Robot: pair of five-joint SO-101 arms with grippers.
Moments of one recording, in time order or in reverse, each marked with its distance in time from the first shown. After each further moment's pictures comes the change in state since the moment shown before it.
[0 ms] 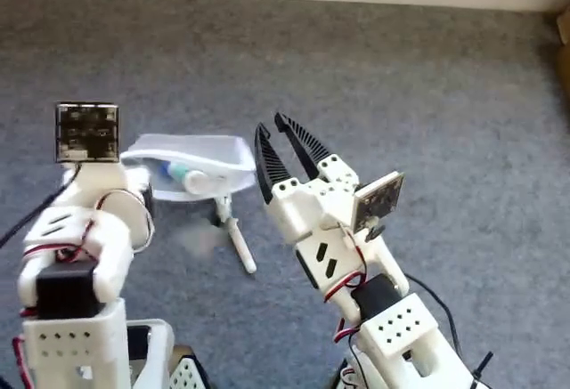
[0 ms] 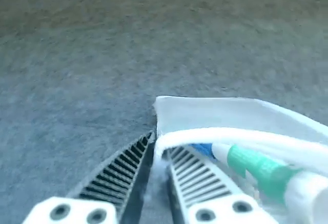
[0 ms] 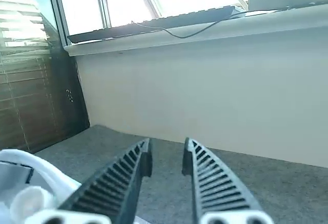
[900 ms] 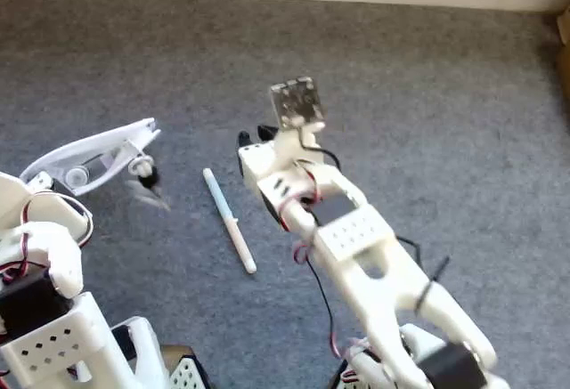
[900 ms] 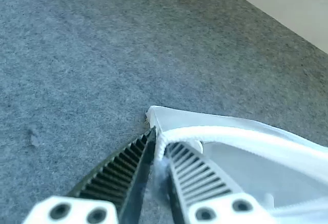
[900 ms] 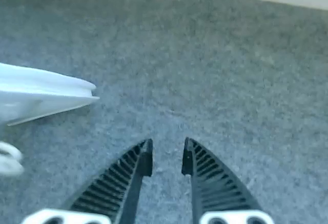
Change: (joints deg) left arm -22.9 0.0 0.0 -1.8 16.6; right arm 0.0 43.4 -36.5 35.0 0.0
